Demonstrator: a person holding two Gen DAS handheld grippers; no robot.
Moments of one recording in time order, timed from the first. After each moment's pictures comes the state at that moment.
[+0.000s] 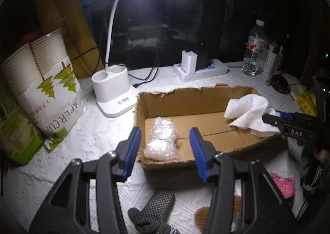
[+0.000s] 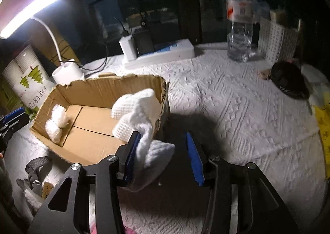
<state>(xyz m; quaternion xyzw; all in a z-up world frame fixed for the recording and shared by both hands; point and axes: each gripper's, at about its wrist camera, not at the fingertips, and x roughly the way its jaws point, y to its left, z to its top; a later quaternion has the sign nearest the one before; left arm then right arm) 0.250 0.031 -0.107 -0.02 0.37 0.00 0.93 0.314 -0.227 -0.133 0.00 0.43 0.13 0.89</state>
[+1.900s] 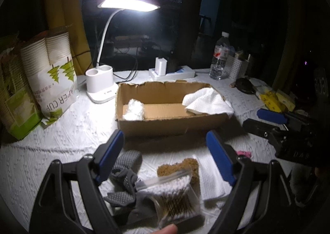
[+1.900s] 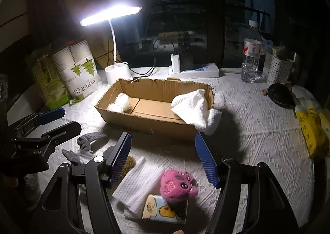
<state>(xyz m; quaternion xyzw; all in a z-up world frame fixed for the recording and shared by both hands) 0.143 0.007 -0.080 -0.06 0.32 -0.07 0.94 0.169 -0.173 -0.060 -0.04 0.36 0.18 0.91</state>
